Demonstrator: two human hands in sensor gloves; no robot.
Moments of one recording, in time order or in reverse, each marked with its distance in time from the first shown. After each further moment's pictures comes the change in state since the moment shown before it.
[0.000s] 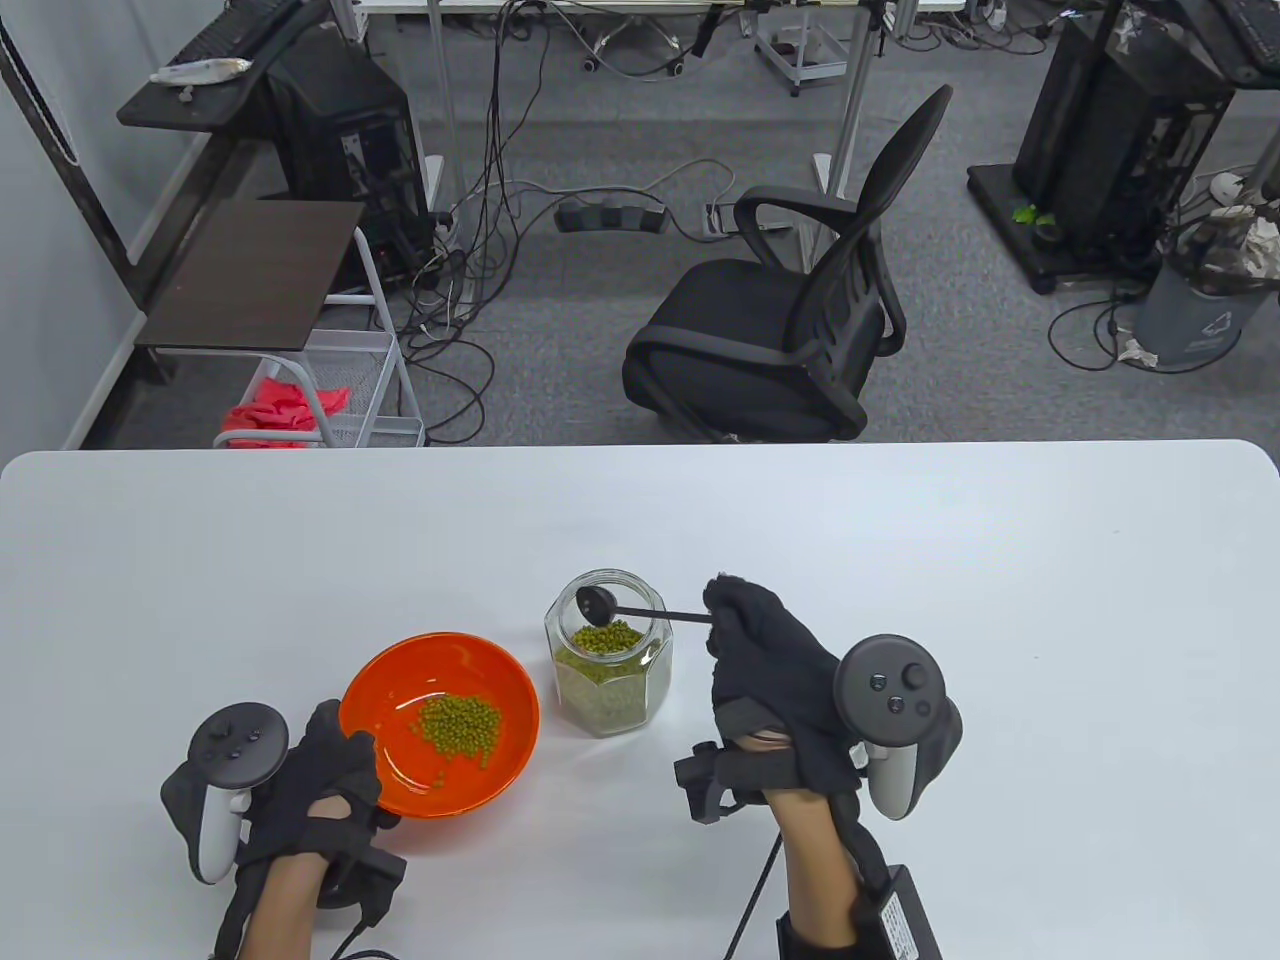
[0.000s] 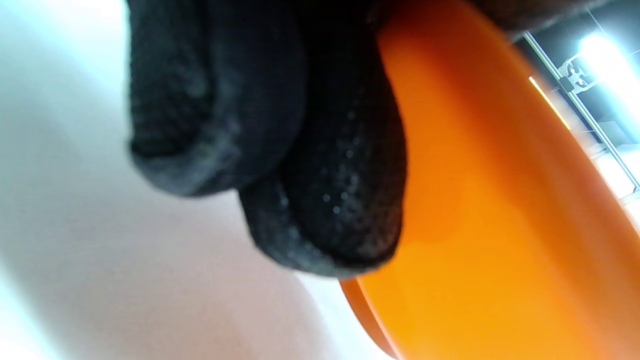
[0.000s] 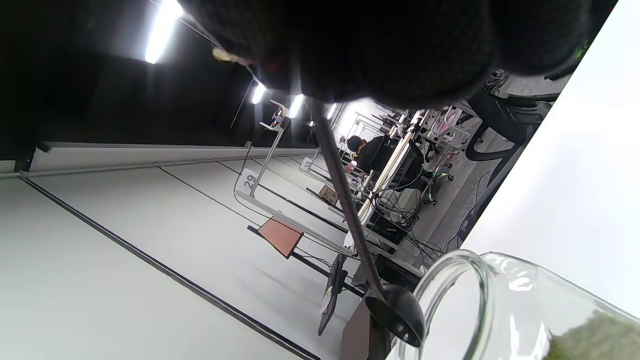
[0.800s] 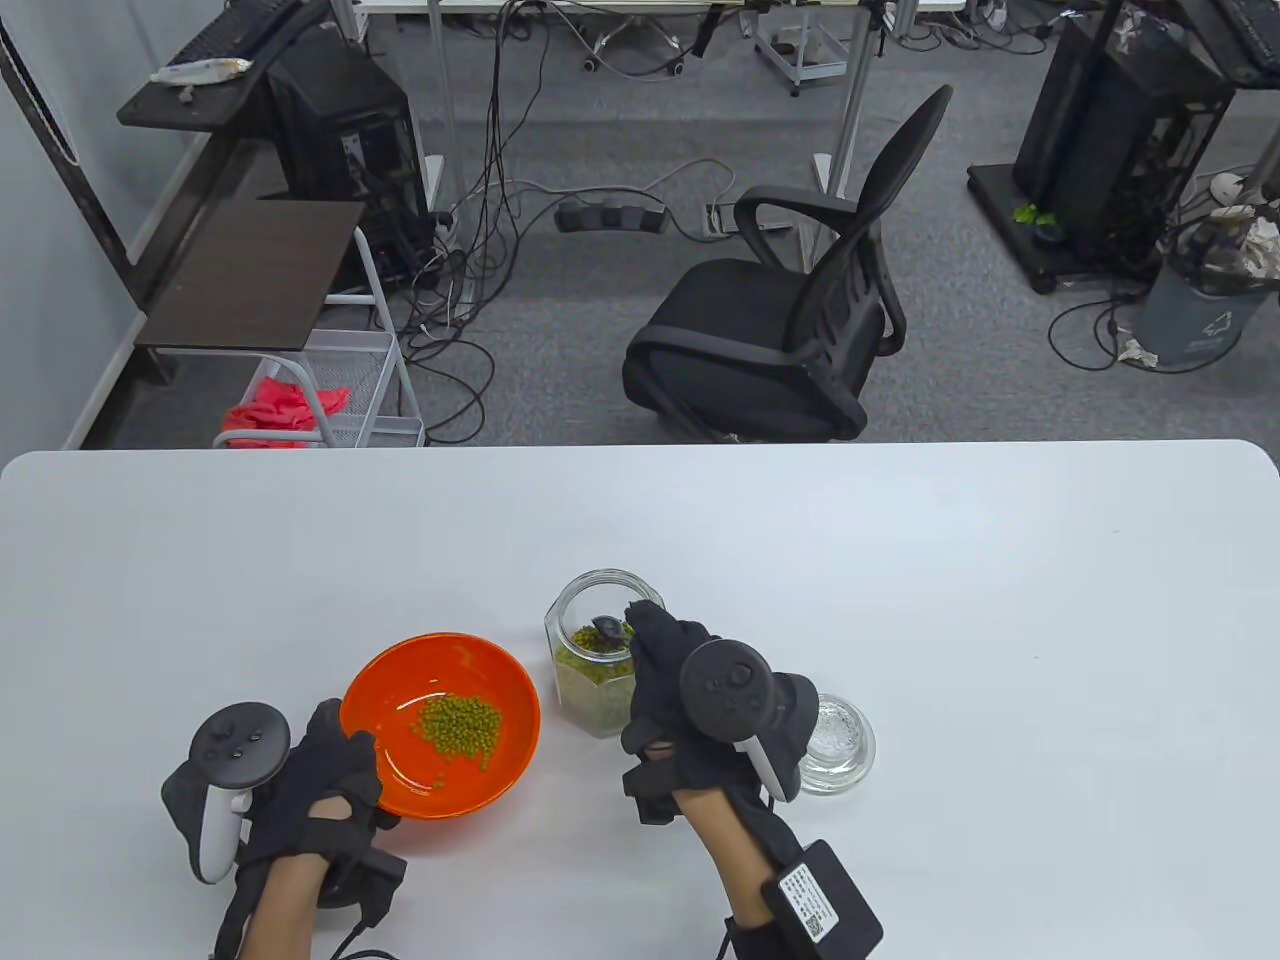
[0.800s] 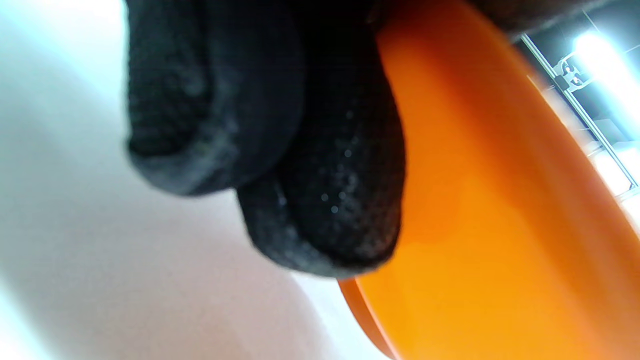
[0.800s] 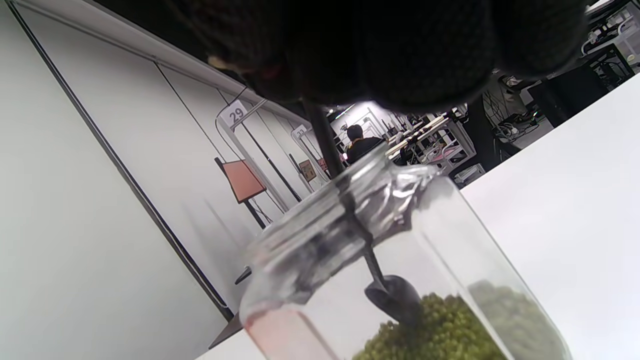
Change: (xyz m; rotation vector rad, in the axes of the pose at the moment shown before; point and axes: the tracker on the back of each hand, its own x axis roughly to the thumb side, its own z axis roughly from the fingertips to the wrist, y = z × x) left_hand 0.001 0.000 0.000 0.002 -0.010 -0.012; right_hand -0.022 0.085 0.000 0.078 -0.108 0.423
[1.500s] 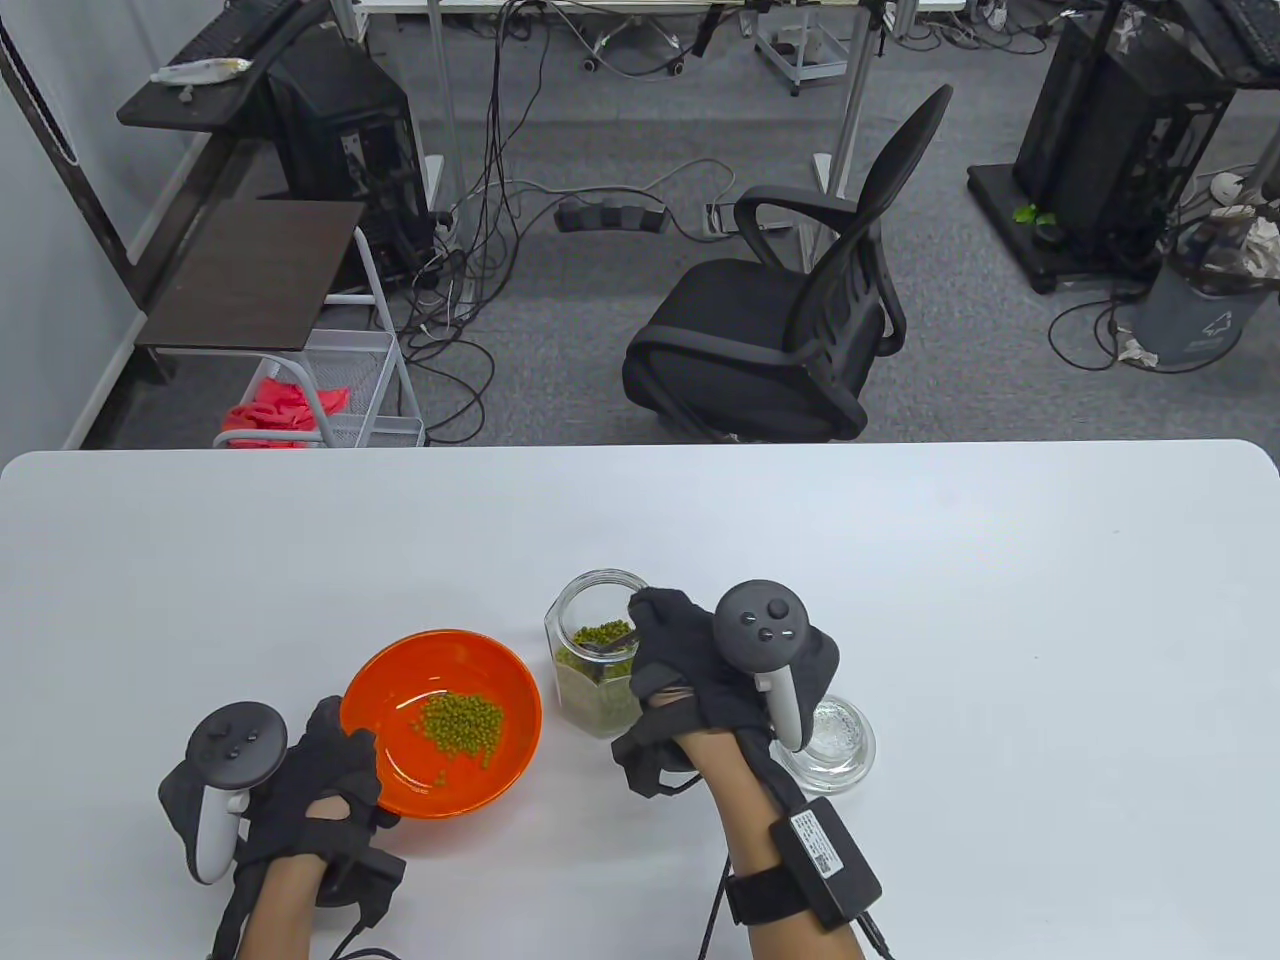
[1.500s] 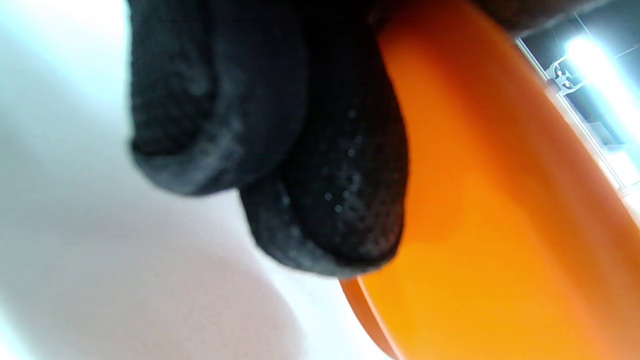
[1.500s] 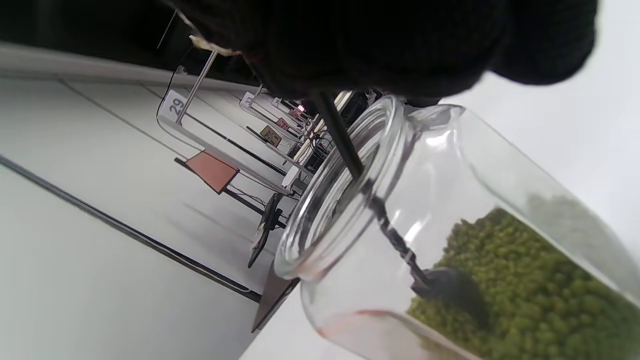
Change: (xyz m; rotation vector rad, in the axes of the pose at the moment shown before) left_hand 0.000 0.002 0.000 -0.002 -0.016 0.015; right_hand -0.025 0.000 -0.032 0.141 0.264 -0.343
